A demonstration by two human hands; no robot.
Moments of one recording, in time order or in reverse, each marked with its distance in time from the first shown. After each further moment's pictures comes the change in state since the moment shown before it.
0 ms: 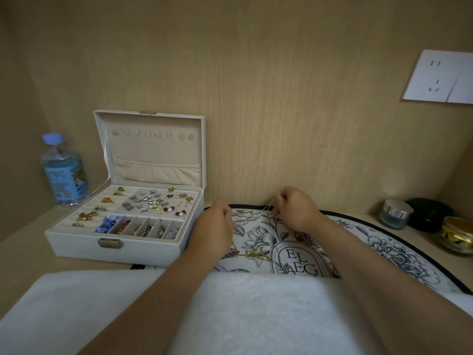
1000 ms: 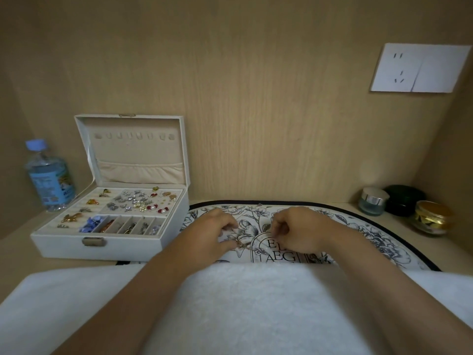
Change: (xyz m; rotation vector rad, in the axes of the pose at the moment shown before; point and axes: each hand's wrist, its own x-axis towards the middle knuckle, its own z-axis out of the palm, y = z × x) left_hand -0.027 0.009 -0.013 0.156 -0.315 0.429; right_hand -0.077 0.012 -0.047 -0.302 -0.321 -0.123
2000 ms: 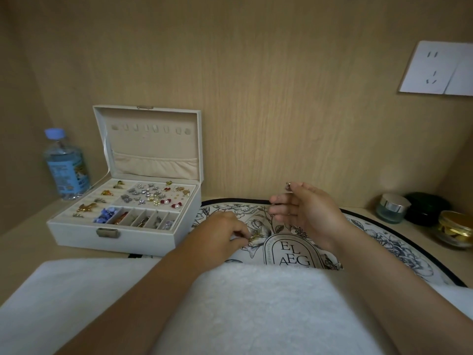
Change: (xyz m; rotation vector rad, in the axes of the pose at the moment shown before) left_hand 0.001 -0.008 0.006 0.018 0.022 0.023; right_hand 0.016 -0.030 -0.003 1.378 0.225 0.088
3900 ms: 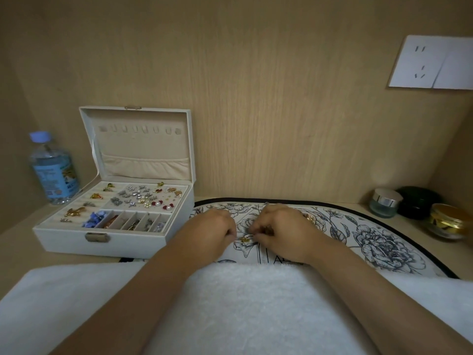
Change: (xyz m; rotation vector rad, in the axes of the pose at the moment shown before) left_hand 0.006 0.000 -0.008 0.242 -0.065 0.022; right_hand 0.002 0.040 -0.001 -1.371 -0.240 -0.506
